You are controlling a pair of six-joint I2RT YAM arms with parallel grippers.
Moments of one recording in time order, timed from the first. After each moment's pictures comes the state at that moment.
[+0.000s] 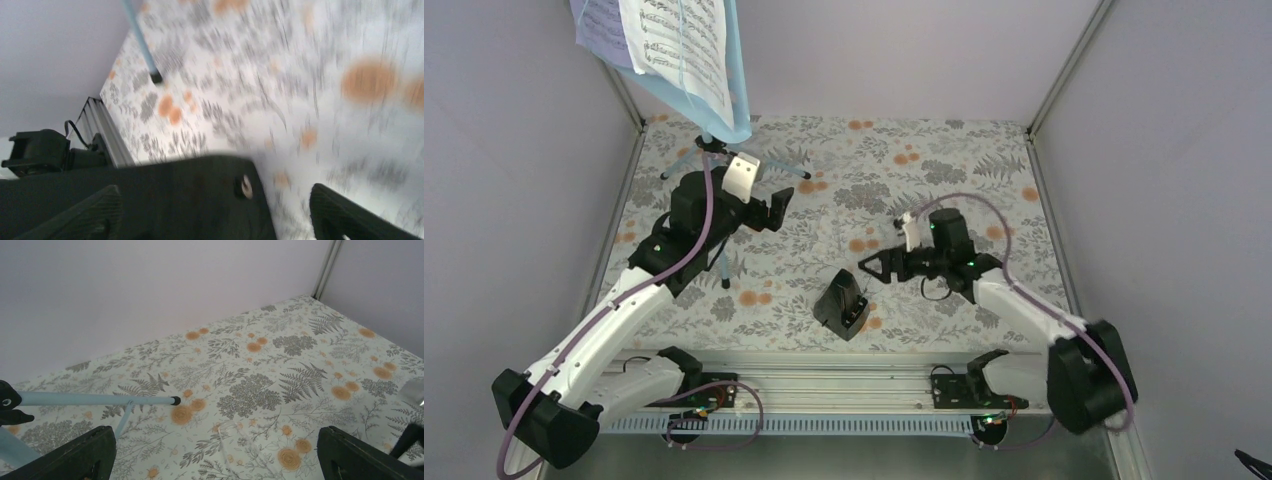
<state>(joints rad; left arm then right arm) -0.51 0.99 0.96 -0.26 0.01 -0.03 0.43 1.25 0.57 -0.12 -0.74 0.34</state>
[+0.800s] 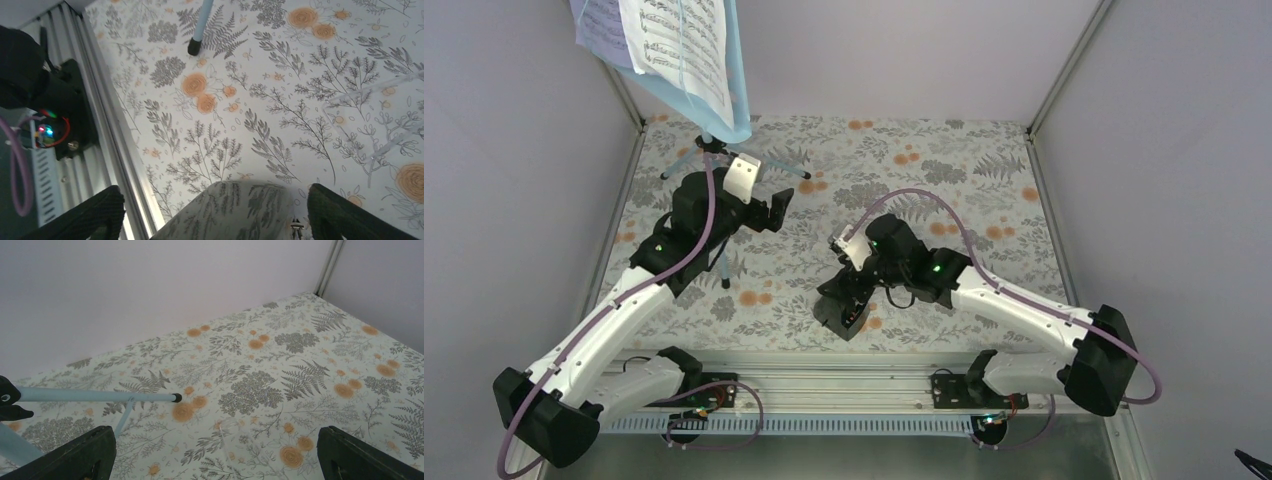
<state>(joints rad) -0.51 0.99 0.95 -0.26 0.00 -0.03 0.90 1.22 0.90 -0.38 -0.31 0.07</state>
